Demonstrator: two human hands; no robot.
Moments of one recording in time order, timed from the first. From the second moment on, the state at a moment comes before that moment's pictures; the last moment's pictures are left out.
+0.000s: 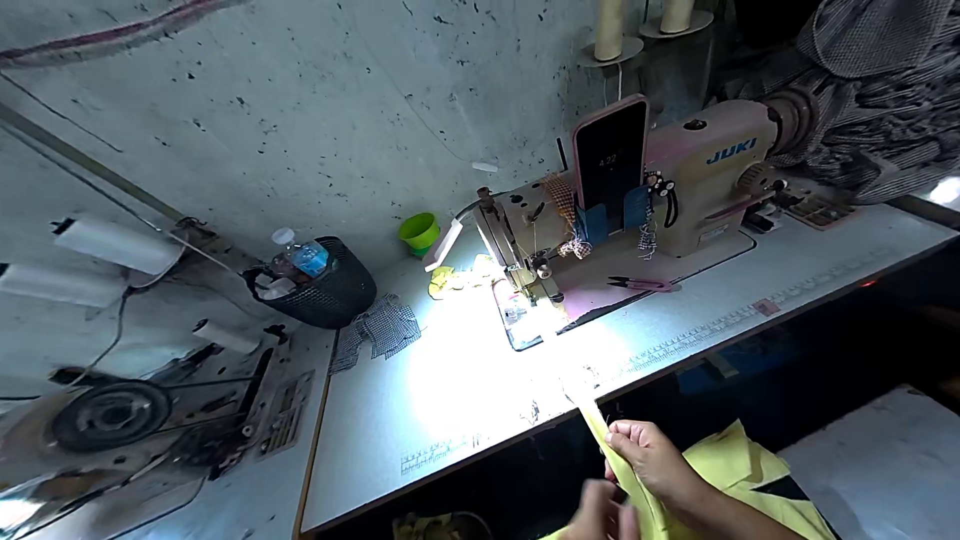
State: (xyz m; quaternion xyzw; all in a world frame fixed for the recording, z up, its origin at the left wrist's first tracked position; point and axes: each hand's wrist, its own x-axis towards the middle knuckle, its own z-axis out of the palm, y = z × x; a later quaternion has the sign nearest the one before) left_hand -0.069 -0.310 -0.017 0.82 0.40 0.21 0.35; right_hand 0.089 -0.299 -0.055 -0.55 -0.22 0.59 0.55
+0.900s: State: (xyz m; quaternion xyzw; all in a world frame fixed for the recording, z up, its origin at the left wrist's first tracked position) left_hand -0.078 -0.231 -0.012 0.73 0.37 0.14 0.56; right_hand 0.135 -0.285 -0.087 -0.42 -0.78 -0.11 0.45
